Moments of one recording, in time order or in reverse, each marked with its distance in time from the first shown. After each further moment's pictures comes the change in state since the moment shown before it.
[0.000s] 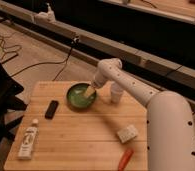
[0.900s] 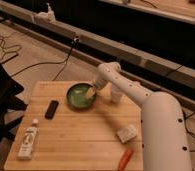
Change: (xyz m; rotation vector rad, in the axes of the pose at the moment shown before) arm 0.012 -0.015 0.038 0.017 0.000 0.030
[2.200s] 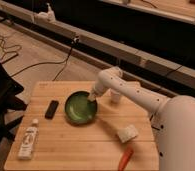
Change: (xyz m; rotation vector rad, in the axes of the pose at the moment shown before) arm 0.033 0.050 -0.047 0.026 0.004 -0.182
